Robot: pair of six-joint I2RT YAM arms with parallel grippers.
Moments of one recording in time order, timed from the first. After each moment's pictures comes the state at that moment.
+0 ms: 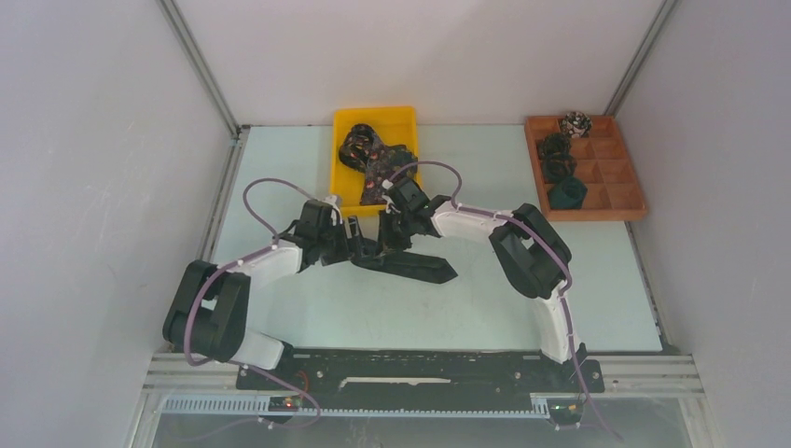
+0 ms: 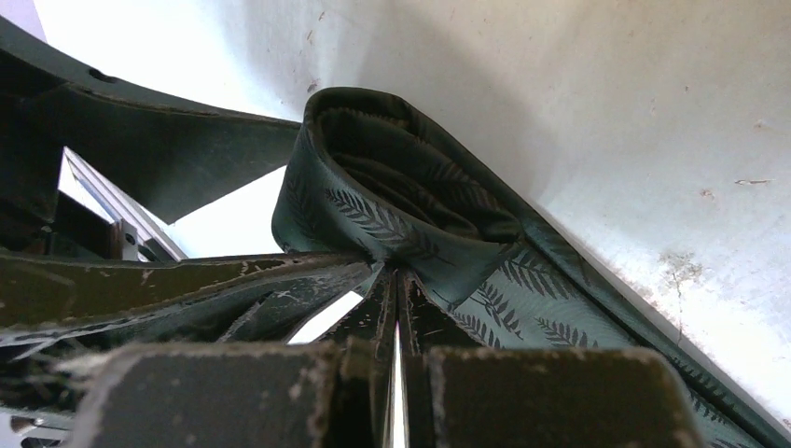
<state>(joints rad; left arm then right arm) -0.32 1.42 0.66 -0.11 0.19 -0.51 0.77 2.11 1.45 -0.28 -0.40 0.69</state>
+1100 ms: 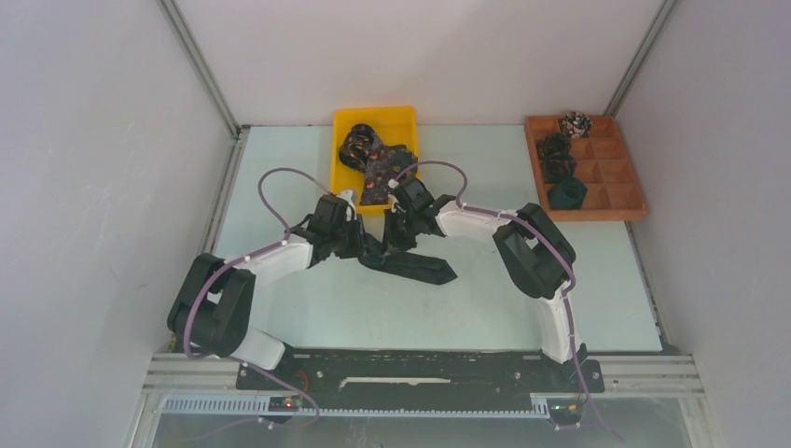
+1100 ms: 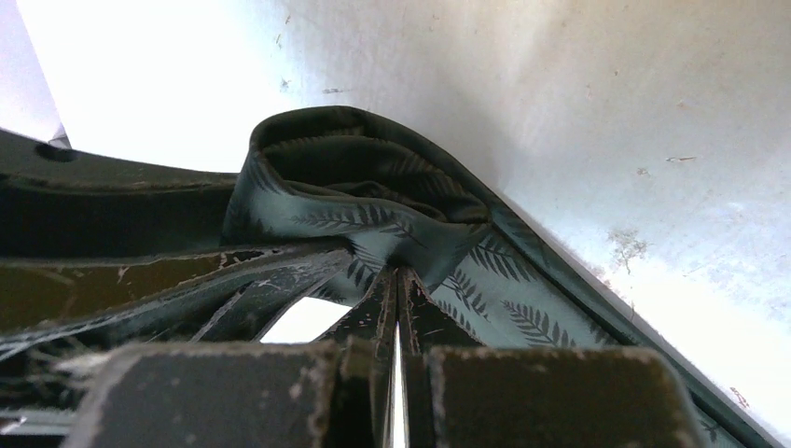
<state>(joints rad) -0.42 1.48 0.73 -0.11 0.16 -0.50 0.75 2.08 1.42 -0.28 -0.40 0.70</state>
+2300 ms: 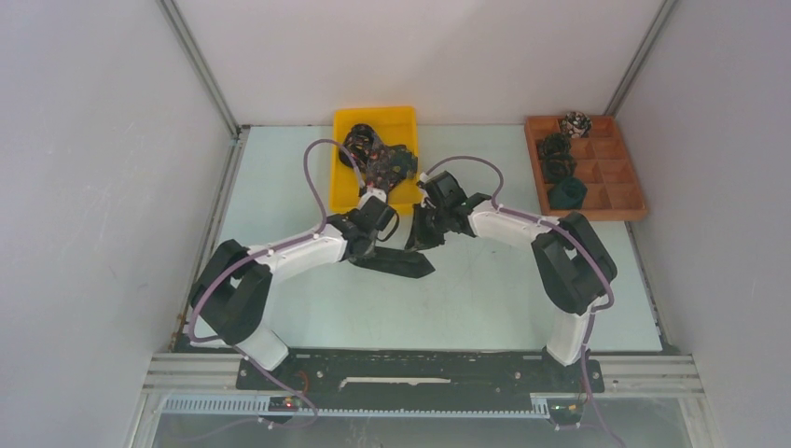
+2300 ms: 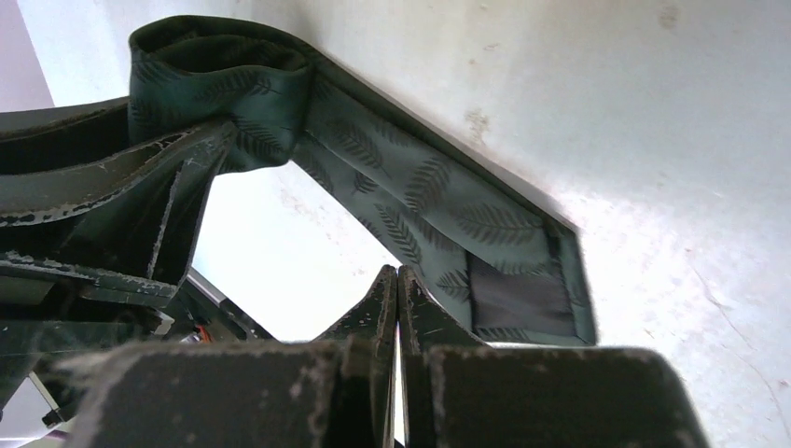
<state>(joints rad) -0.69 1.58 0.98 -0.47 -0.48 -0.36 0.66 1.86 1.23 -0.31 -0.37 0.66</state>
